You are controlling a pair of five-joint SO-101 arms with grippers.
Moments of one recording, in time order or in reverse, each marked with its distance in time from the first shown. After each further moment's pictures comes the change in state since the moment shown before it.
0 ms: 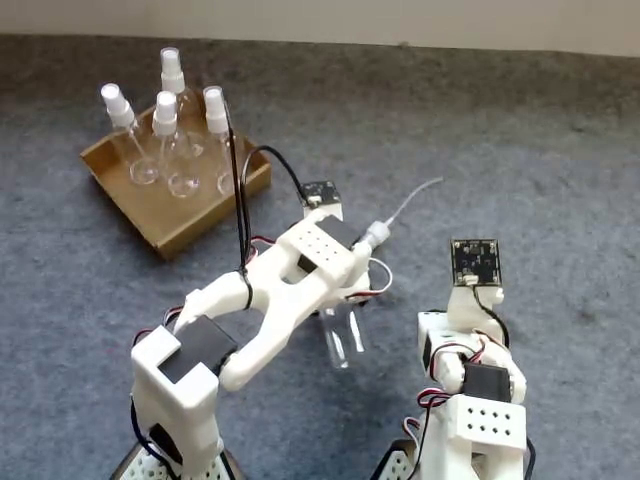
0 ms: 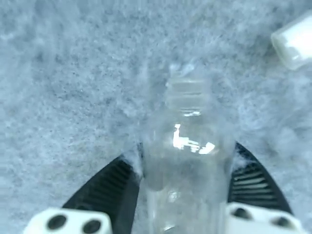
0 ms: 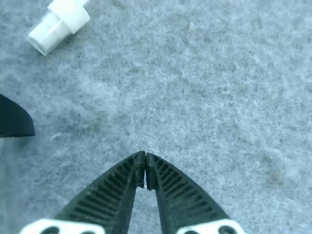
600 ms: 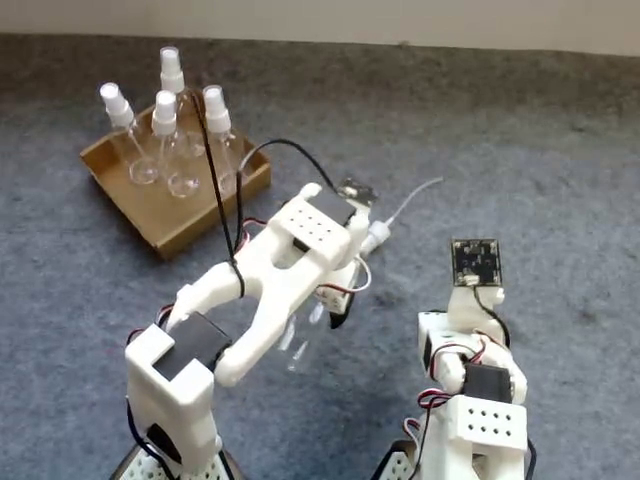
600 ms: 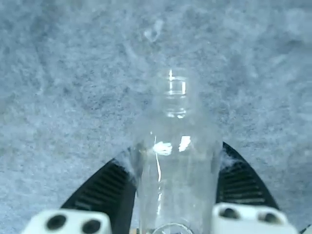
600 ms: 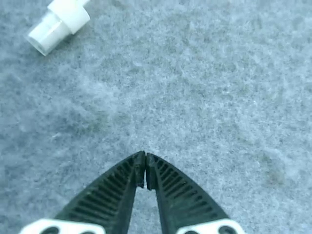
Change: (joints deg) left arm -3.5 -0.3 -9.1 19.0 -39.3; right arm 0.0 0.0 0.0 0.0 0.0
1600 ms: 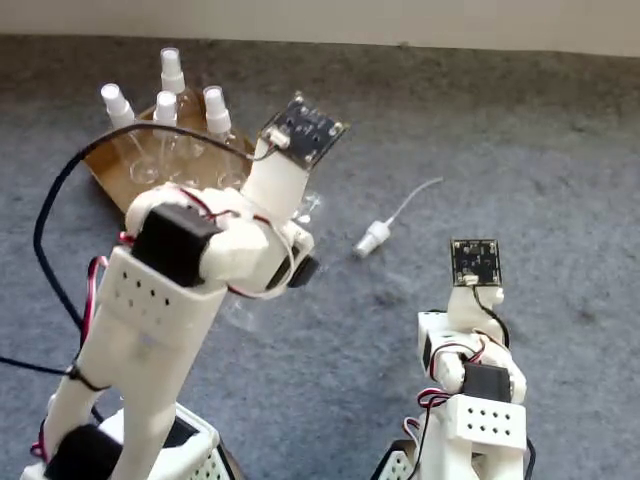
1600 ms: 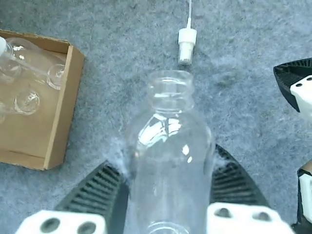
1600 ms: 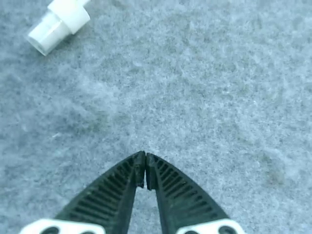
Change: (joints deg) left arm -5.8 -41.9 -7.3 12.0 -19.6; right arm 0.0 0.0 0.0 0.0 0.0
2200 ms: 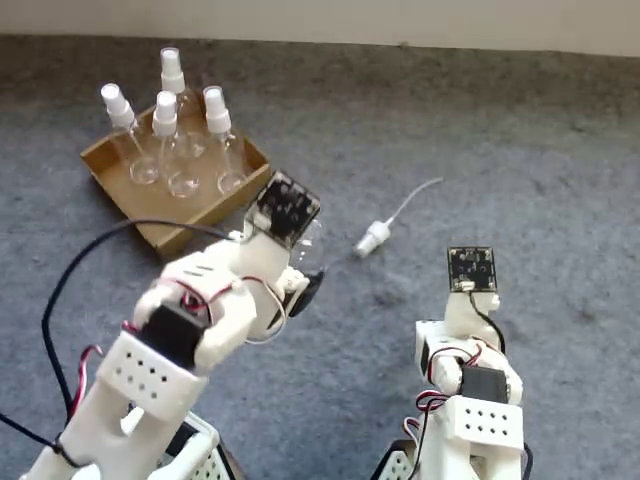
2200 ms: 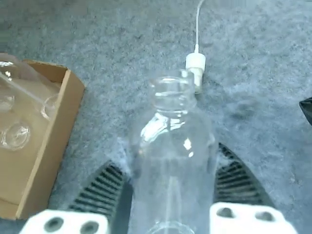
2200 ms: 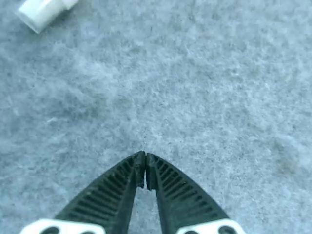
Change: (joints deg) left arm 0.1 -28.2 50.4 -38.2 -0.1; right arm 0.0 0.0 3.0 0.0 0.0
